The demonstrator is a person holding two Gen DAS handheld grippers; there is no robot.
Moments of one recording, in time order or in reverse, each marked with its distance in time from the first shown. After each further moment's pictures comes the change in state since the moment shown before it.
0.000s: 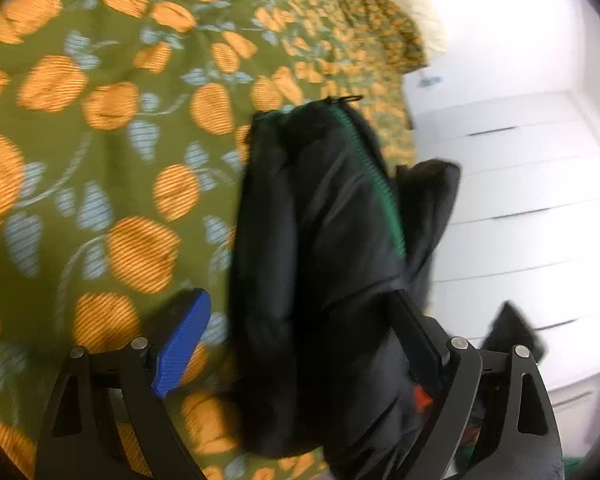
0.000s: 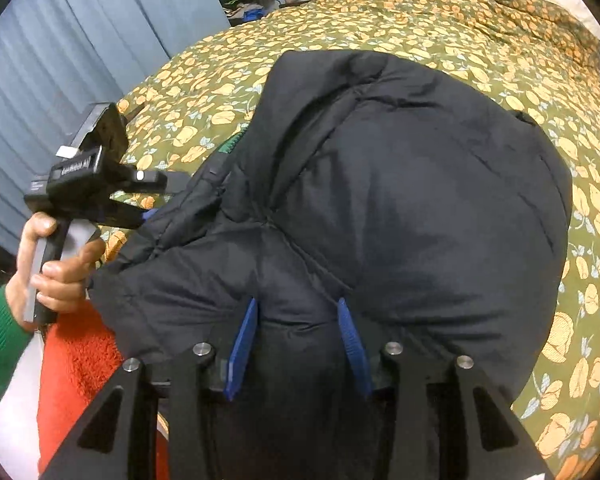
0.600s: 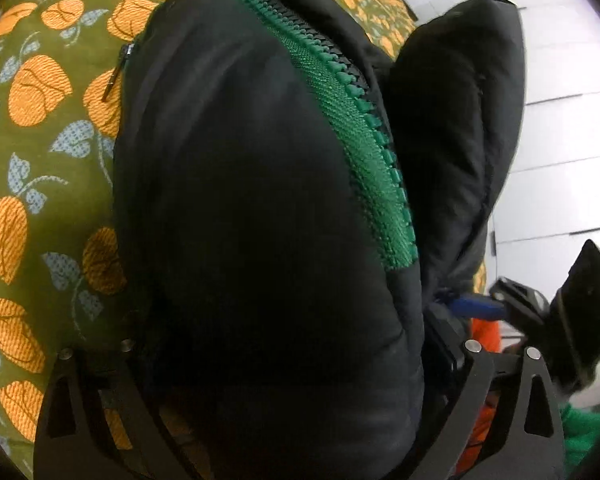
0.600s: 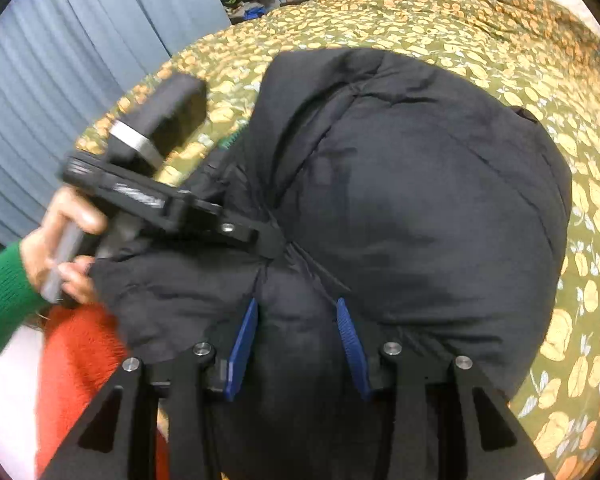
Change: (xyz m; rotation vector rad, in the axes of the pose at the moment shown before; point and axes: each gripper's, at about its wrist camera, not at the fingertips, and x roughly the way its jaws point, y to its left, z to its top) left arm 0.104 -0.065 0.012 0.250 0.308 0.223; right arm -0.033 -0.010 -0.015 0.025 -0.010 0.042
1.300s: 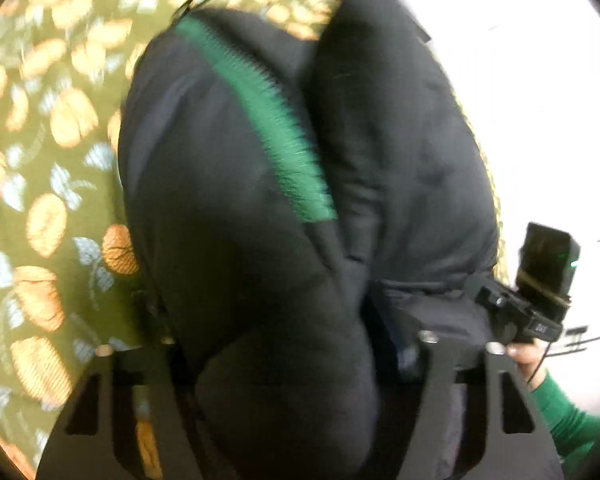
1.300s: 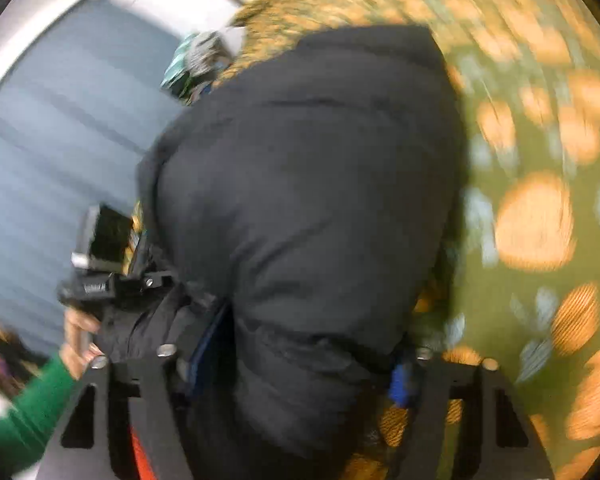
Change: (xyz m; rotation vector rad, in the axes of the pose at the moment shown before) left arm -0.027 -0.062 -0.044 0.037 -0.137 0.138; right arm -0.009 -0.121 -0.052 0.374 -0.177 0.207
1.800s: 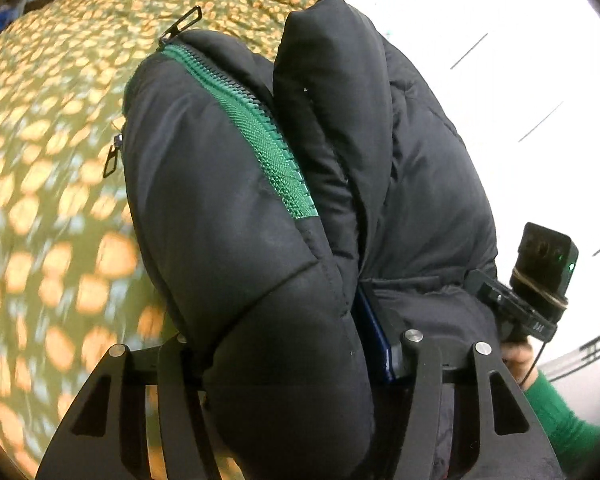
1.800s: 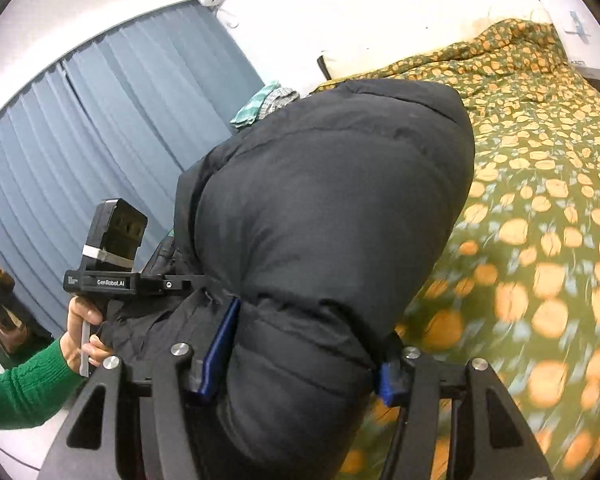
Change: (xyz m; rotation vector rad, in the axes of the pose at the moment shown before) left arm -0.050 -0.092 0.098 0.111 -0.242 0.005; right arm -0.090 0.020 0.128 -0.277 -0.244 0.080
